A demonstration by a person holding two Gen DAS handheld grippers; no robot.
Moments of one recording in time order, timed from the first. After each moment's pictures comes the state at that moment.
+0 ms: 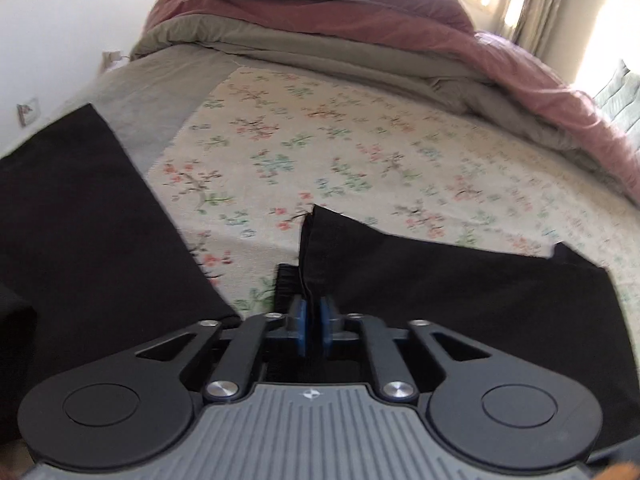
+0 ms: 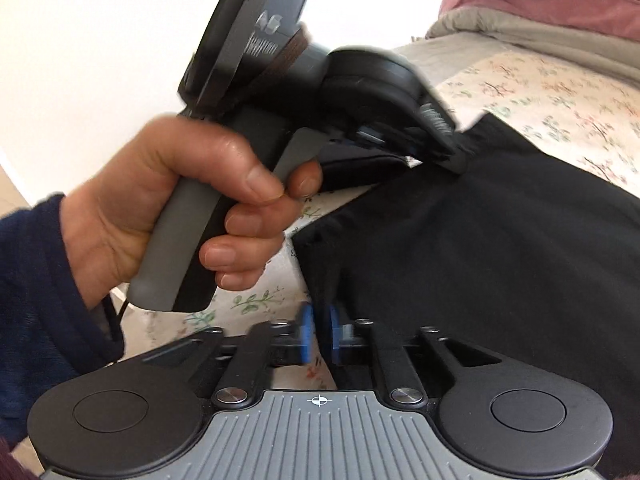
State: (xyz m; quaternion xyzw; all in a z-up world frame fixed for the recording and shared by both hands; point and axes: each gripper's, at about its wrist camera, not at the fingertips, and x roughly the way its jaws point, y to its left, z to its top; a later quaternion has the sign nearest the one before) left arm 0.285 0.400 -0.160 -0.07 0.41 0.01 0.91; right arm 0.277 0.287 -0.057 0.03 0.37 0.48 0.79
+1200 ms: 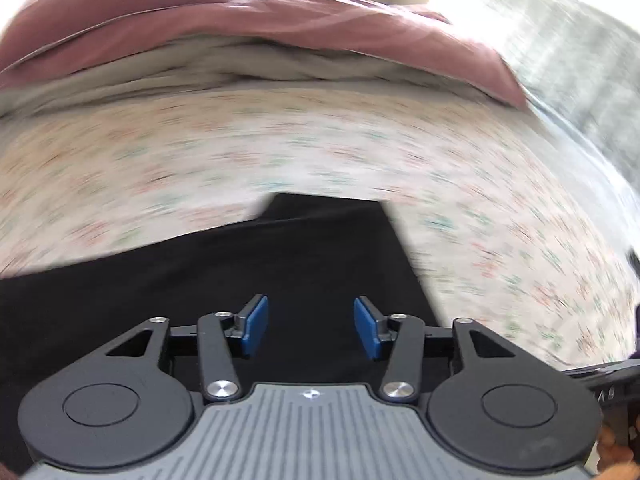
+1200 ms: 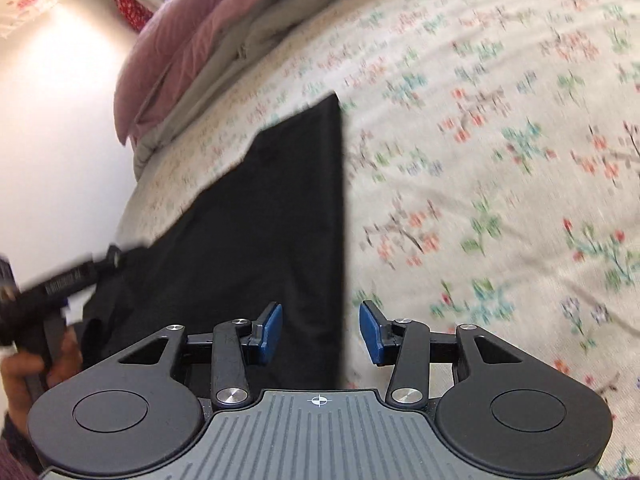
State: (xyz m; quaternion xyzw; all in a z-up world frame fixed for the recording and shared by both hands) left arm 0.267 0.100 -0.121 0.04 0.41 -0.20 0.89; right arm 0.226 -0.121 -0.130 0.37 0.46 0.16 0.80
